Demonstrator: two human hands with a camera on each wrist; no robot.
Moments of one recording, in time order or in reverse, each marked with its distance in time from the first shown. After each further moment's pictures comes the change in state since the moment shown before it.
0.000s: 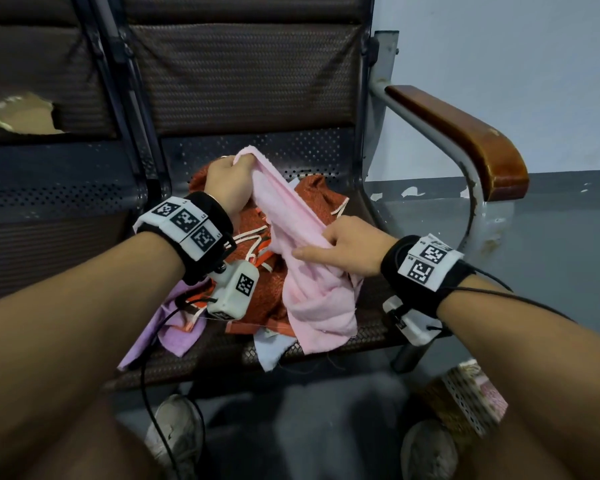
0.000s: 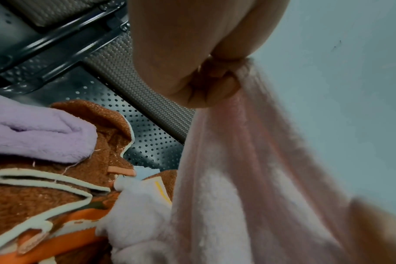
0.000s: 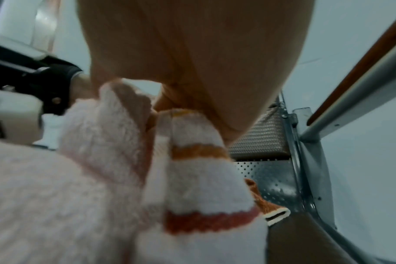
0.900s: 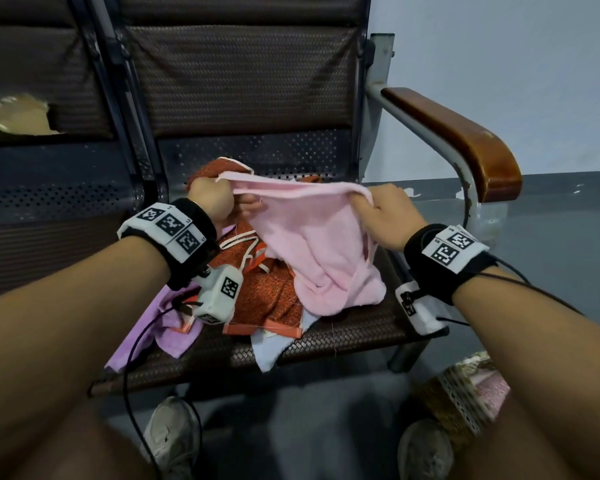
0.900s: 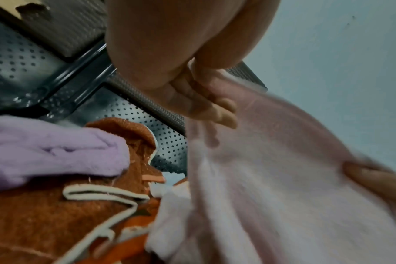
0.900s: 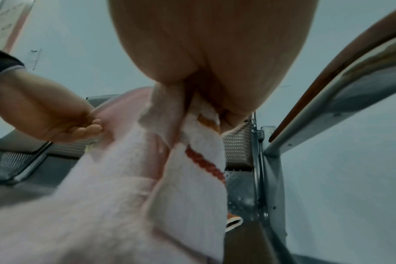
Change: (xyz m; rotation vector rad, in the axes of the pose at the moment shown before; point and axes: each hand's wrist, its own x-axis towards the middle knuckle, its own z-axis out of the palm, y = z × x) left_hand 0.009 -0.015 -0.018 0.001 0.018 -0.172; right_hand -0.004 0.031 -0.036 -0.048 0.464 0.131
